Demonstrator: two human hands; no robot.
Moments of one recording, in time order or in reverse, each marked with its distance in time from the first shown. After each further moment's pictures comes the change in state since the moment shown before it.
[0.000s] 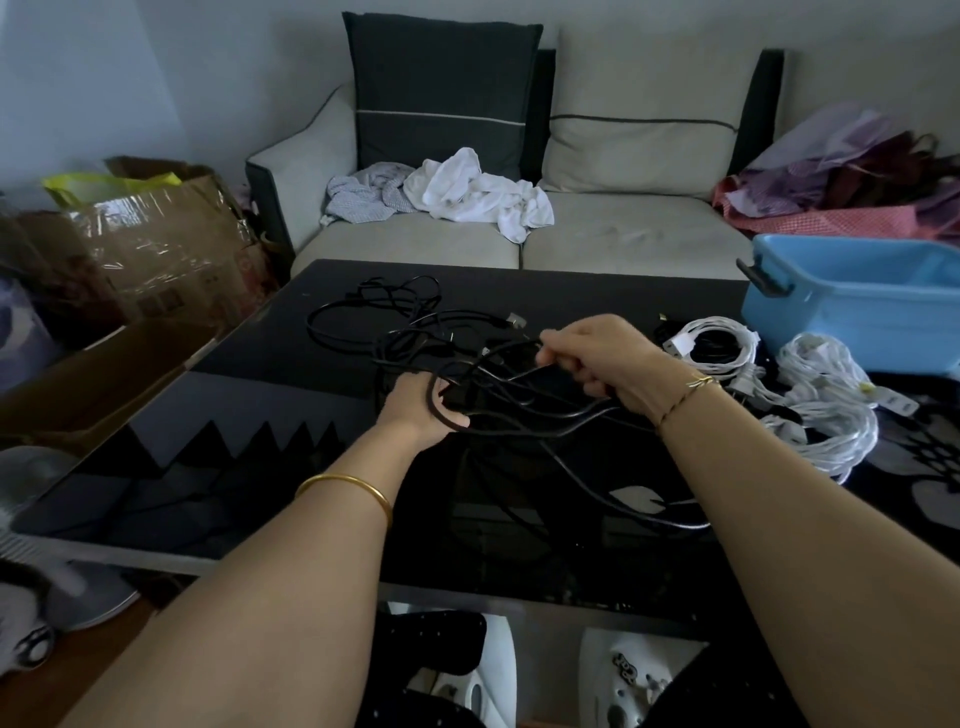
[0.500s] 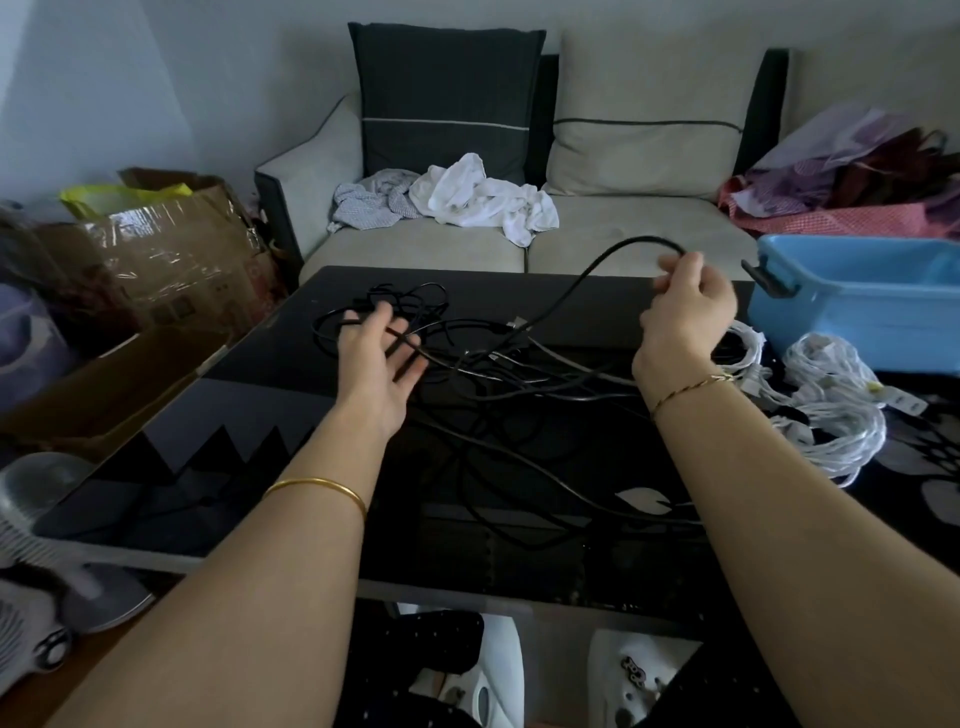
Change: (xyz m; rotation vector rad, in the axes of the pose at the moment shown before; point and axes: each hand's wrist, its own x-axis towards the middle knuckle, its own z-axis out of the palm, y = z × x) left_hand -0.008 0.018 -0.045 -1.362 0.323 -0.139; right_hand 0.013 -0.006 -0.016 0.684 0.905 -0.237
